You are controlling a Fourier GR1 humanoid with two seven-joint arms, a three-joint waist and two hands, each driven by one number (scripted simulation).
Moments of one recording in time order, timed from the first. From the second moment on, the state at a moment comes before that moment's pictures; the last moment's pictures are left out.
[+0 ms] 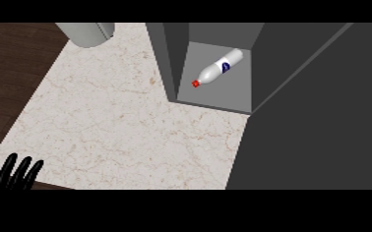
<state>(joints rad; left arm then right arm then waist) 0.46 0.91 -0.42 -1.75 0.88 -0.19 -0.92 0.40 -0.49 0.61 -2.49 0.01 0.44 -0.08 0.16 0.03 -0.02</state>
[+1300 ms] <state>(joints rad) 0.46 0.98 -0.33 -1.75 0.93 -0.26 -0.89 0.20 -0.27 0.52 -2.20 -0.29 0.39 0.13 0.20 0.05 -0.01</state>
